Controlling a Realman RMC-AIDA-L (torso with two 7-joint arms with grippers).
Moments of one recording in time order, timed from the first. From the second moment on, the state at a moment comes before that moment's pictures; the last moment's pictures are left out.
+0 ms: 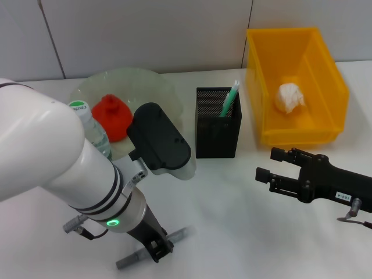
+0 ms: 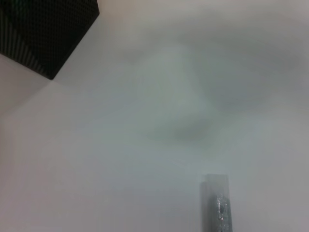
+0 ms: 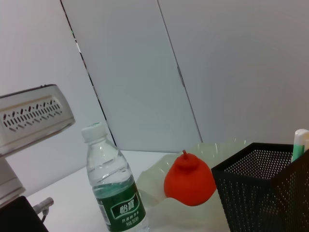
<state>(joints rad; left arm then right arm) -0.67 -2.08 1.96 1.26 2.49 1.31 -2.68 0.35 2.08 2.52 0.50 1.34 -1.50 1.18</state>
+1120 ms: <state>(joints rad) -0.67 -2.08 1.96 1.27 2.49 1.30 -2.67 0.36 2.08 2.52 0.49 1.35 -1.49 1.16</state>
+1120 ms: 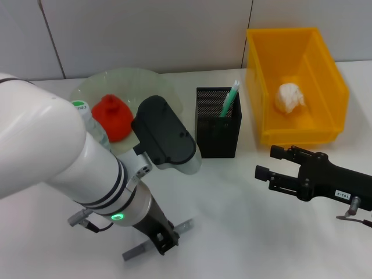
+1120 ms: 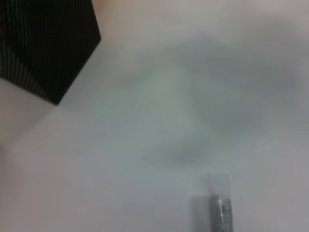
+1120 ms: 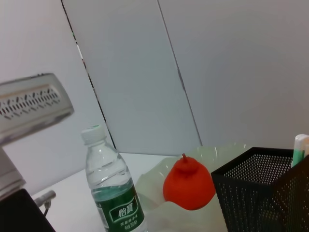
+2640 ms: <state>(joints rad) -0.53 -2.07 1.79 1.57 2.22 0.66 -2.52 0.36 2.08 2.52 0.47 1.35 -1.42 1.17</state>
